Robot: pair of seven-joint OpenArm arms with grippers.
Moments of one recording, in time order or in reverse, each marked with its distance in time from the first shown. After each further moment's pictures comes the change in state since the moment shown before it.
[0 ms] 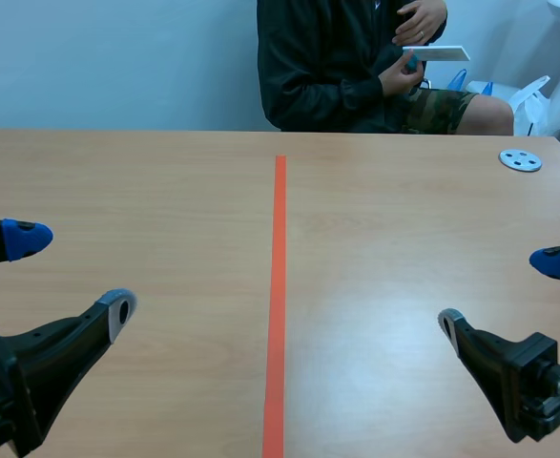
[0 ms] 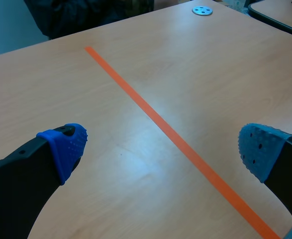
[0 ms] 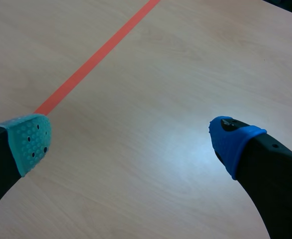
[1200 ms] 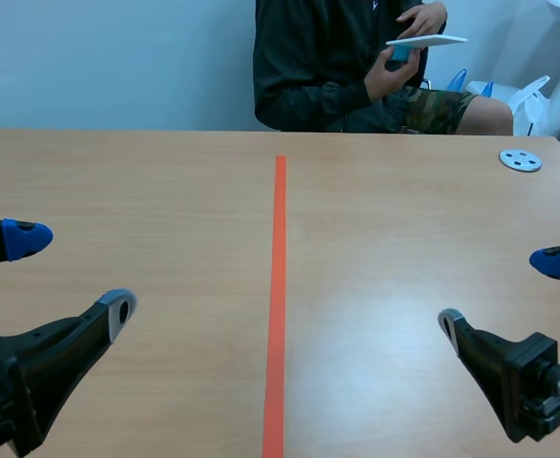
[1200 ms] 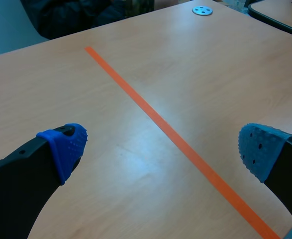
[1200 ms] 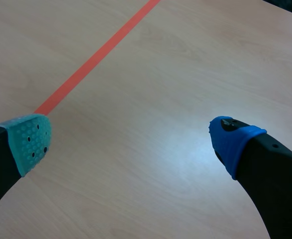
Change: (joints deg) left arm 0.0 0.0 0.0 0.0 0.0 0.0 0.0; right arm 0.0 0.0 0.0 0.0 0.0 0.0 0.0
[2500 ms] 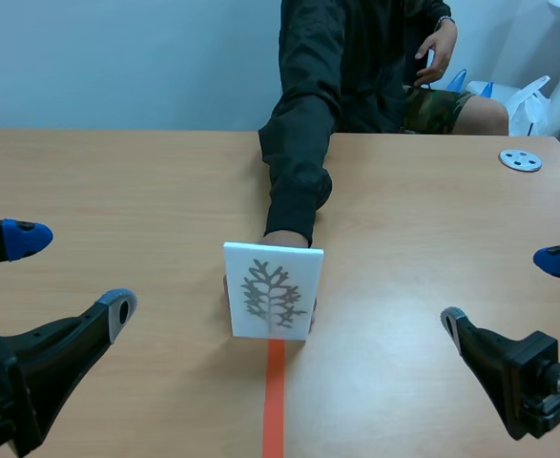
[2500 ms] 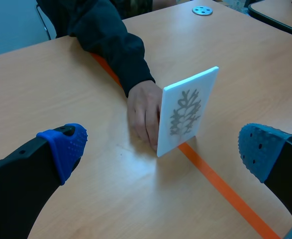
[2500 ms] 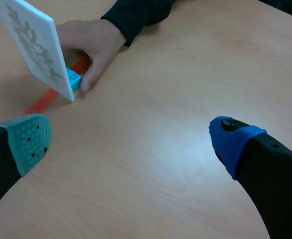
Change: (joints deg) left arm 0.0 0.0 0.0 0.0 0.0 0.0 0.0; right arm 0.0 0.0 0.0 0.0 -1.3 -0.9 0.0
